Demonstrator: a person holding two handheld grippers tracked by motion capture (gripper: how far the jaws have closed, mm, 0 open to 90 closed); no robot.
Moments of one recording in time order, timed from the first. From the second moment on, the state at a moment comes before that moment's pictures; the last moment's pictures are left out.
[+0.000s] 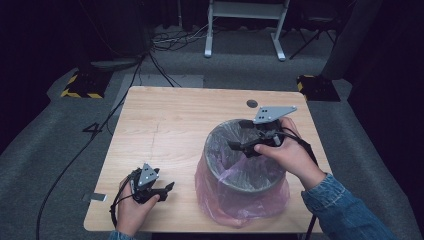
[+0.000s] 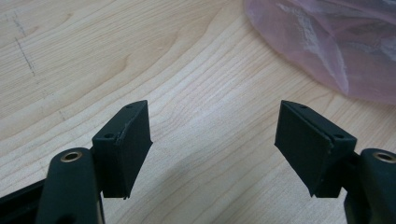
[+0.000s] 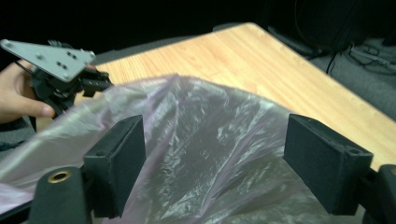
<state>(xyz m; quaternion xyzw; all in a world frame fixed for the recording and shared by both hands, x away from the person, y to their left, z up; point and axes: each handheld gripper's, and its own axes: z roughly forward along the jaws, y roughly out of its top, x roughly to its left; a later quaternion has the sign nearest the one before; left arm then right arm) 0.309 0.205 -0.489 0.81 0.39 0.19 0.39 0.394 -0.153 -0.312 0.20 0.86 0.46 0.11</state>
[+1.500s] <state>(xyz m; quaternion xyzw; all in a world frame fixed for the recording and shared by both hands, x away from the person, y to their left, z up) 0.310 0.195 -0.494 0.83 0.37 0.18 0.38 0.419 -0.106 -0.410 0.20 0.95 0.22 0.03</state>
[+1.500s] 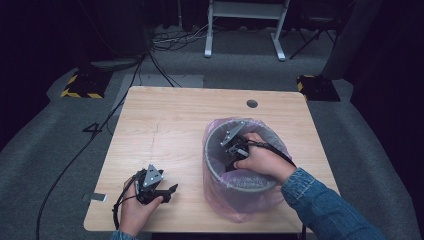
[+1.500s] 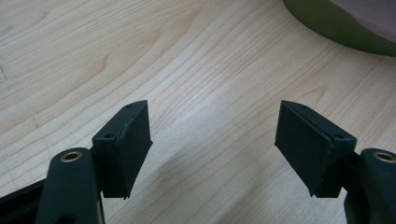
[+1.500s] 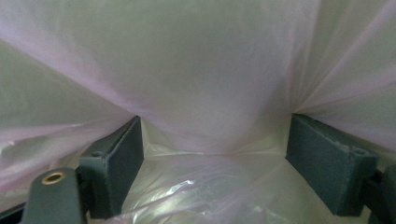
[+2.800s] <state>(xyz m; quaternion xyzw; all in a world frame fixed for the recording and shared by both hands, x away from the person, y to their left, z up) 0.312 0.201 -0.500 0.82 0.39 0.18 0.37 0.388 -0.201 -0.270 0.26 0.87 0.39 0.14</state>
